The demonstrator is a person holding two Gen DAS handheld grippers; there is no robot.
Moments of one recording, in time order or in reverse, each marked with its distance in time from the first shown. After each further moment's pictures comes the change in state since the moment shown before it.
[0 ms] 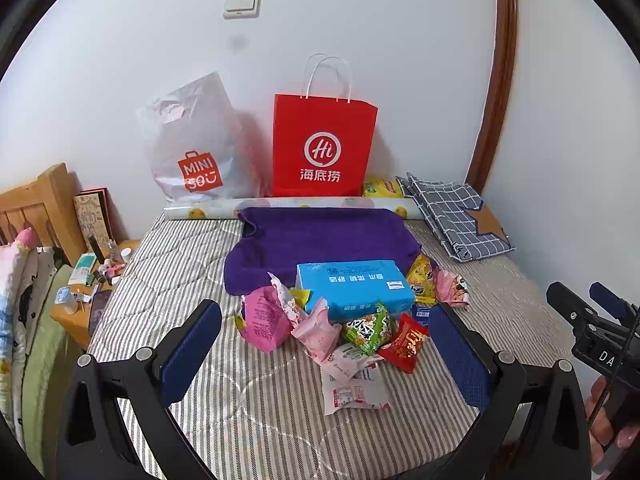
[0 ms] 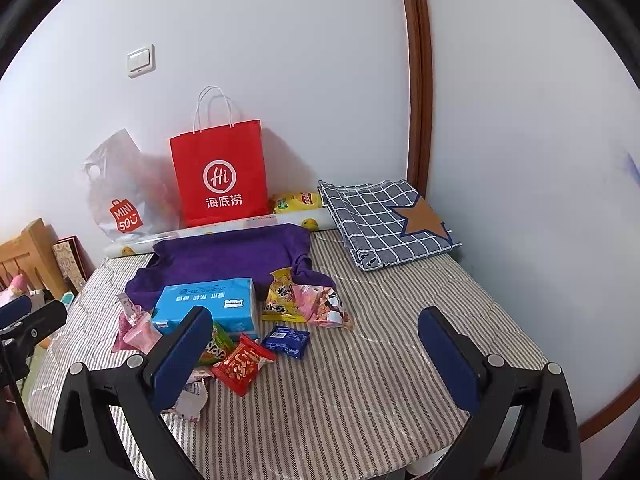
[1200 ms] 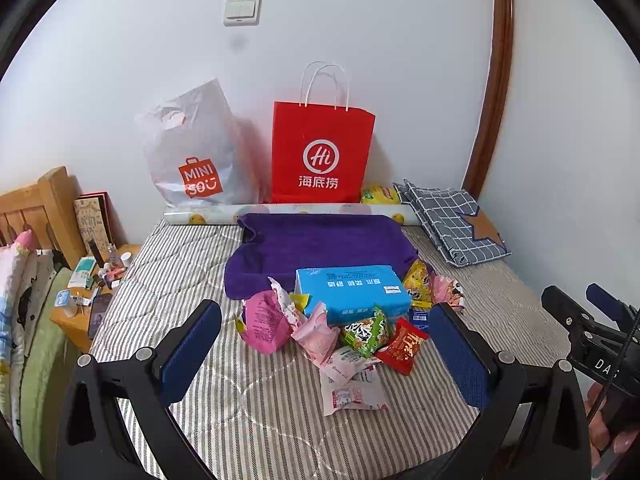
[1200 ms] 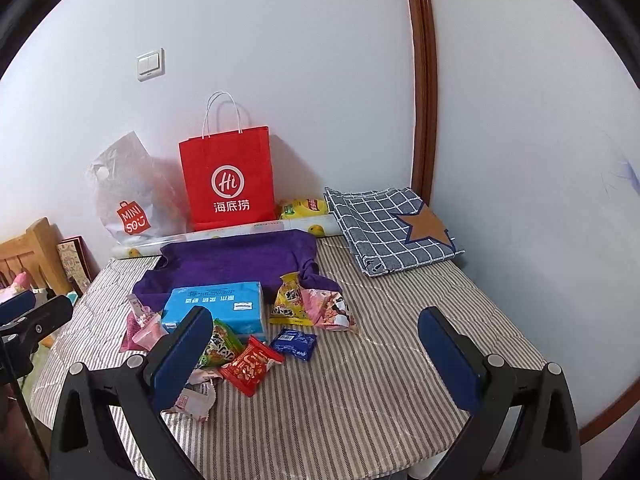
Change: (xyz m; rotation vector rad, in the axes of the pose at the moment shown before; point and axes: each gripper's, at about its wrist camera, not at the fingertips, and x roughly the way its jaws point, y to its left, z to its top) left arm -0.009 -0.001 0.002 -0.003 -0.019 -0.006; right arm -0.006 0.006 -0.001 -0.008 -0.020 0.014
